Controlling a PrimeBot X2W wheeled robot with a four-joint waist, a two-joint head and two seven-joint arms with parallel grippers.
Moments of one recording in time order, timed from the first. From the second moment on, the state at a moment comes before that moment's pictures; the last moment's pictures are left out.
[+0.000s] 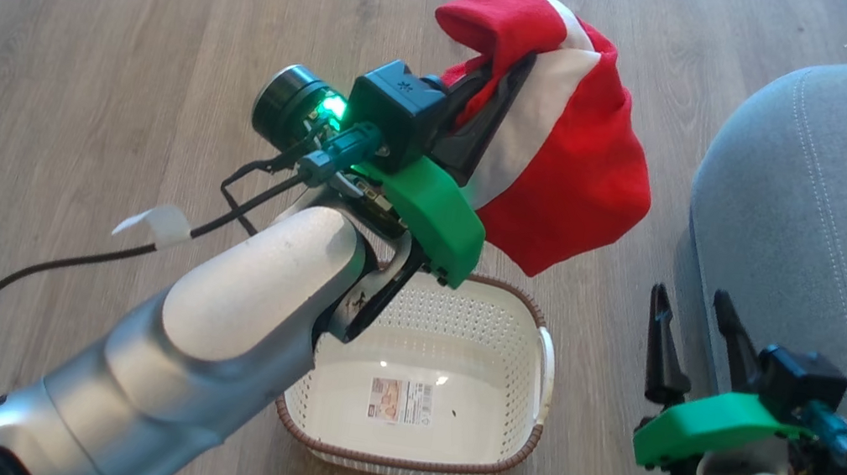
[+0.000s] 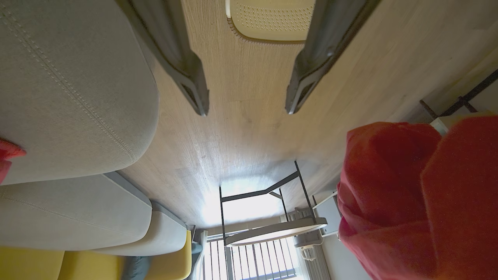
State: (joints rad) left arm -0.78 0.12 -0.88 0.28 -0.58 0.16 -0.17; right arm -0.18 -0.10 0.19 0.32 0.37 0.12 -0.26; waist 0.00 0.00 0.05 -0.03
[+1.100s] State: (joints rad) left arm -0.78 0.09 -0.96 0.31 -0.58 0.14 -0.17; right arm -0.51 -0.19 0.64 0.31 0.35 0.12 -0.26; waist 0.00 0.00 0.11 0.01
